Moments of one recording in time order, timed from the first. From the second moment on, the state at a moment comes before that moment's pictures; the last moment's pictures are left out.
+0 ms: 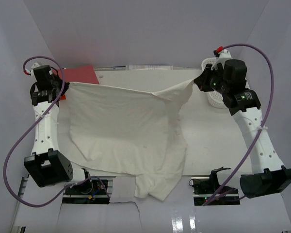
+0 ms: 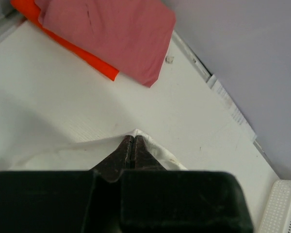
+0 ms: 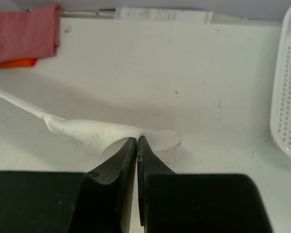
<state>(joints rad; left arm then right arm) 0.25 1.34 1.42 -0.56 -0.05 -0.65 0.23 1.22 1.49 -0.58 -0.23 0.21</state>
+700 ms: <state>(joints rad) 0.08 2.01 1.55 -0.19 -0.11 -0.65 0.09 1.84 1.50 -0.19 -0.31 0.24</state>
